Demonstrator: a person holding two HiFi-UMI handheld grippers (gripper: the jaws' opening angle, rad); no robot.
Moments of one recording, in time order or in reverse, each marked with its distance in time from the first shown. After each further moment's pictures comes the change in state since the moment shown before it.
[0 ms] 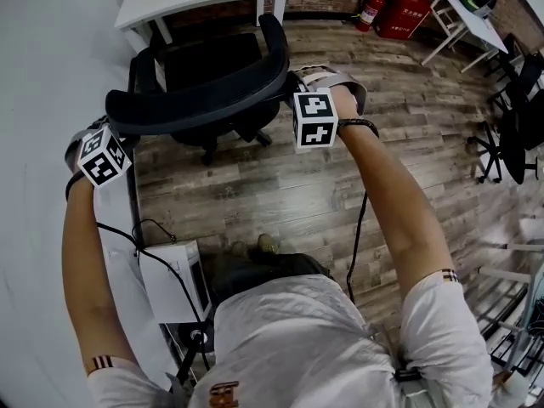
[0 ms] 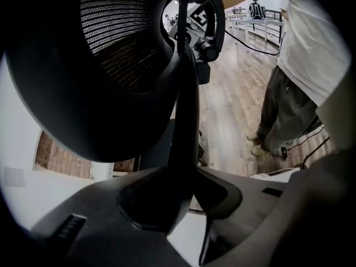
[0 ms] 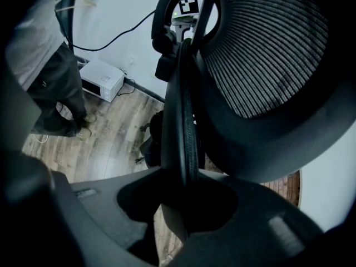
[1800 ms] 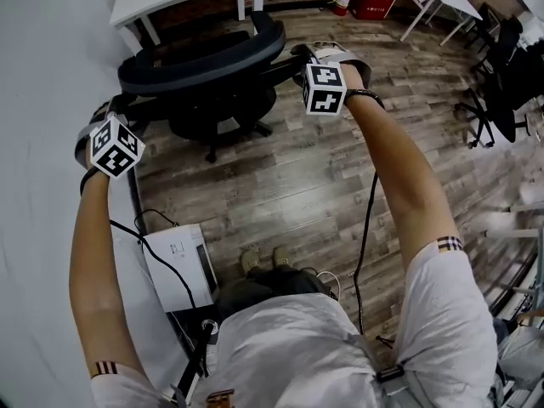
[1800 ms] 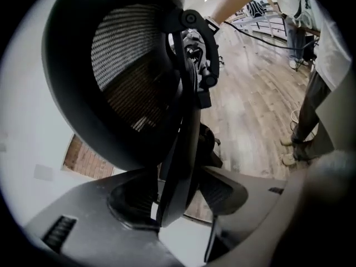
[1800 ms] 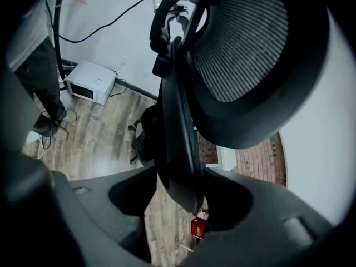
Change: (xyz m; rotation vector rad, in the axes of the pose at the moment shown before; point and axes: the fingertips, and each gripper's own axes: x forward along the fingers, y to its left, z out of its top) left arm -0.076 -0.063 0.028 -0.024 -0.112 0.232; right arm -0.086 0.063 -0.003 0.132 0.075 -0.103
